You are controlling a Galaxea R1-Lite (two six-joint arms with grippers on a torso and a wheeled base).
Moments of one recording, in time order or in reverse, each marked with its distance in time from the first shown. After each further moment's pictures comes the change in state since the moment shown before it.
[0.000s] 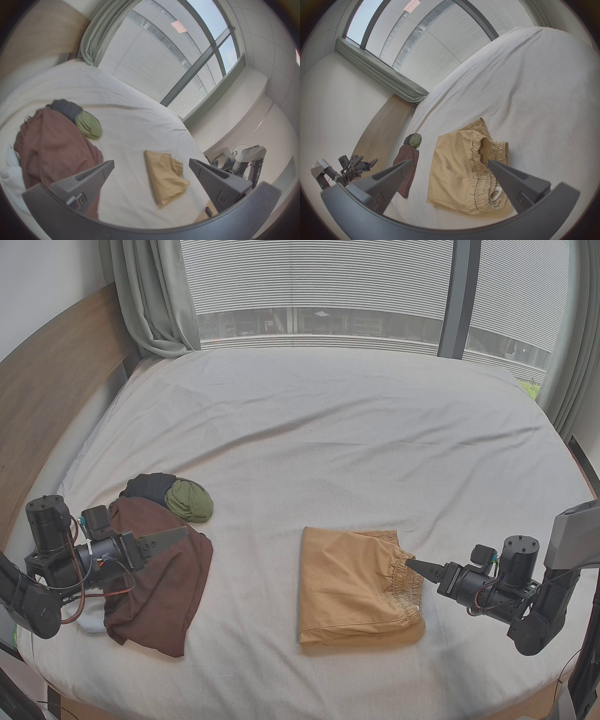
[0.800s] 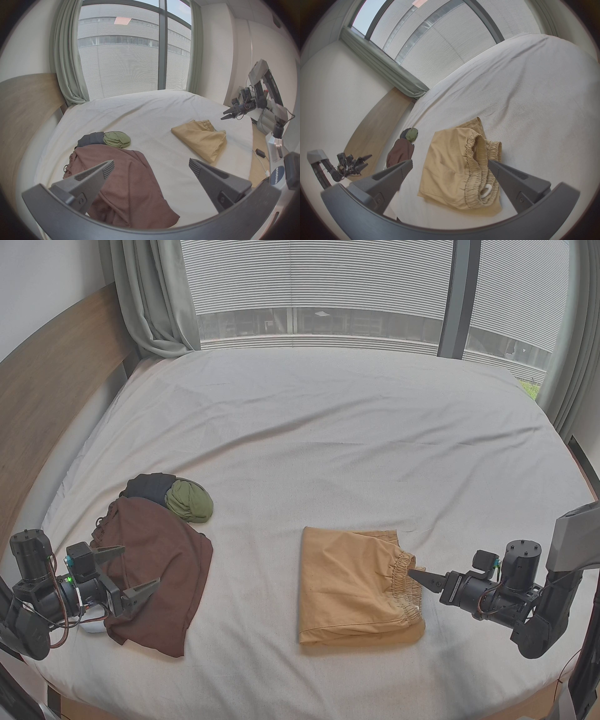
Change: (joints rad) left arm 0.184 0.014 0.196 -0.090 -0.011 0.763; right arm -0.010 -0.002 0.039 0.000 -0.002 -0.110
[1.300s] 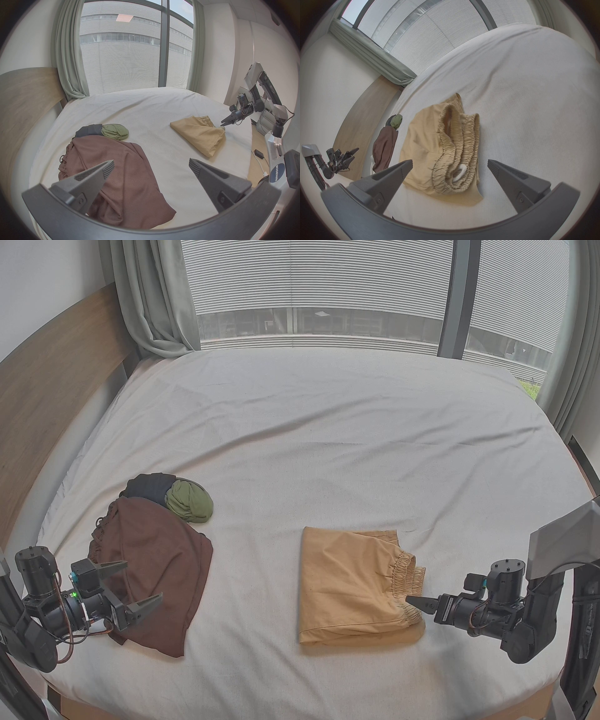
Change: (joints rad) left arm 0.015 0.112 0.104 -0.189 -0.006 -0.002; right arm -0.037 0.168 0.005 0.000 0.003 -0.043
